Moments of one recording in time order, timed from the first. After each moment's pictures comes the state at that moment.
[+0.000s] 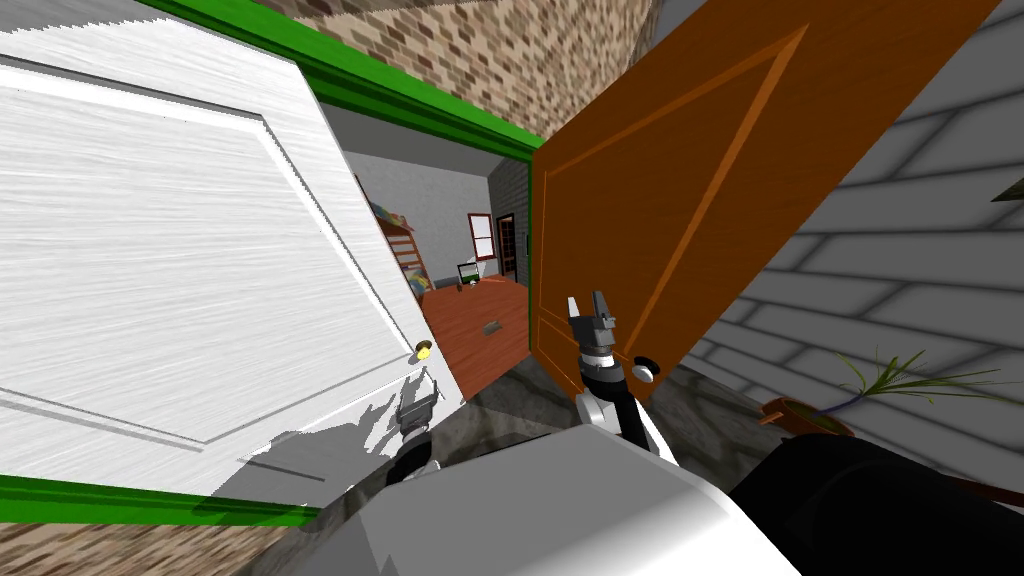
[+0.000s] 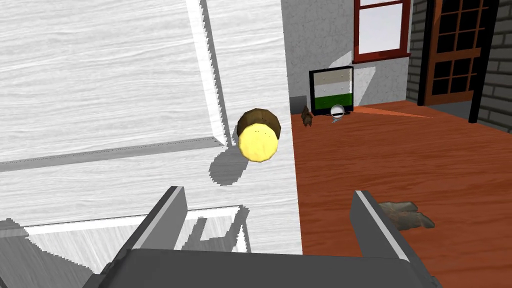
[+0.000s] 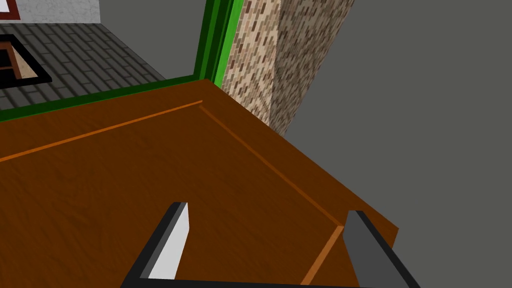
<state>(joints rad) 0.20 0.20 -0.16 -1.14 0.72 -0.80 1.04</state>
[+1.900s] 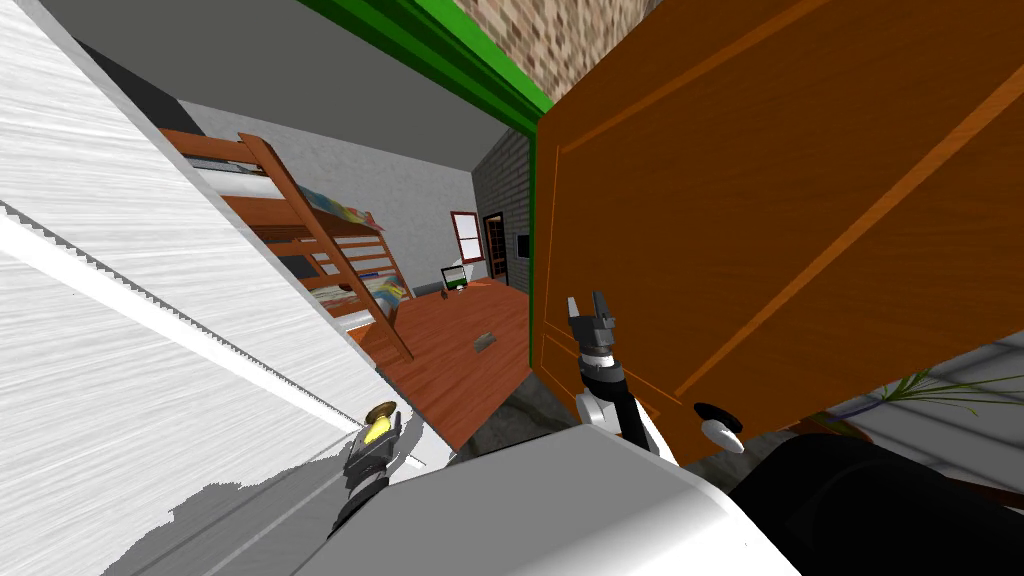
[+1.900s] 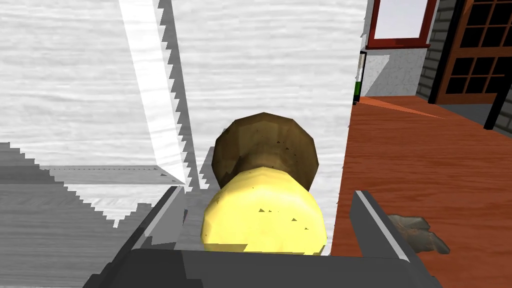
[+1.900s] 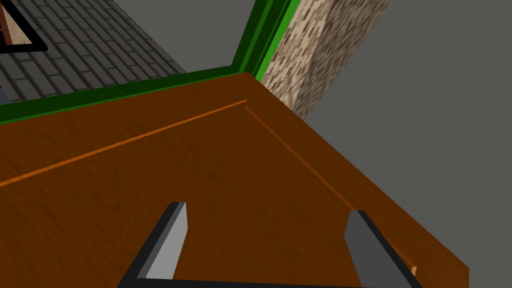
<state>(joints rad) 0.22 0.37 -0.16 -0.89 0.83 -0.91 1.37</state>
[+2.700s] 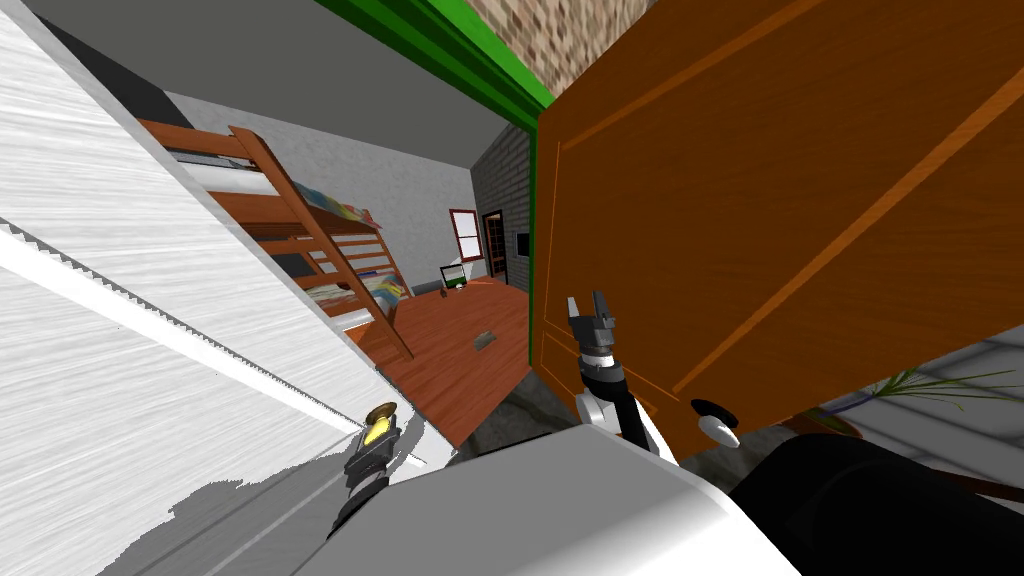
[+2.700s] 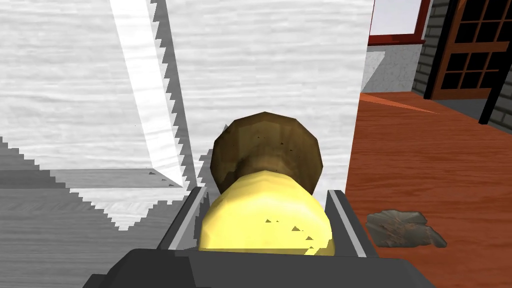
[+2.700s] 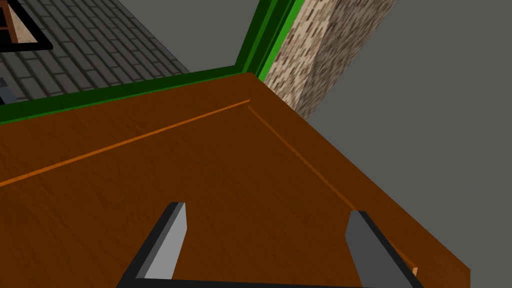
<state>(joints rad) 0.22 0.37 -0.16 -0.90 0.83 -0.91 1.37</state>
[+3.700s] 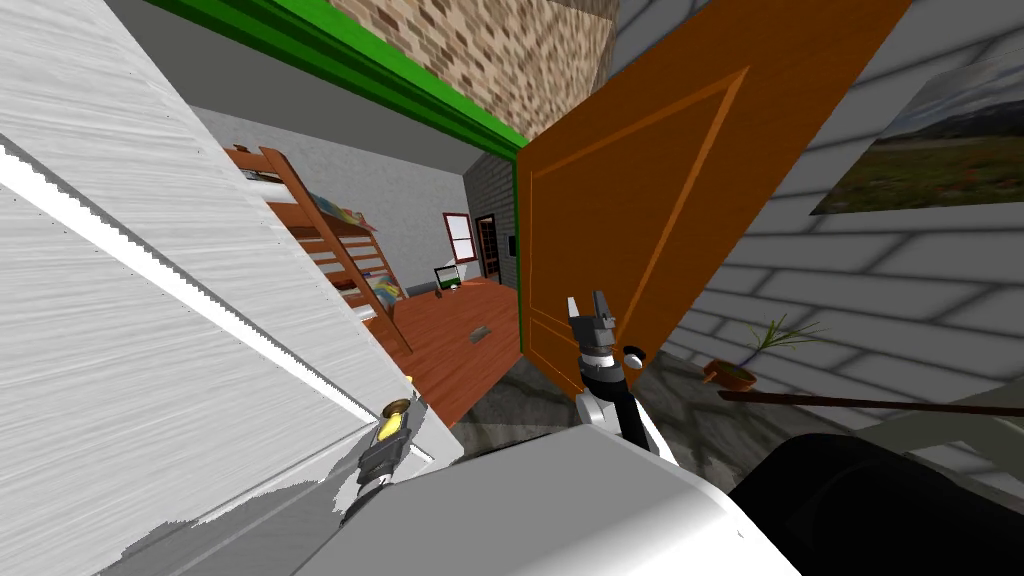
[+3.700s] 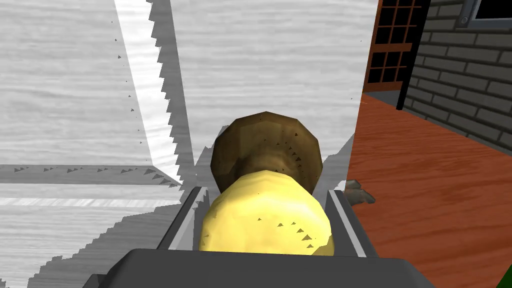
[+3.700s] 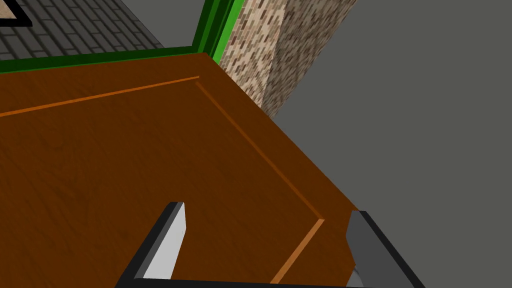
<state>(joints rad) 0.26 0.42 -0.27 -0.95 0.77 -0.92 1.43</state>
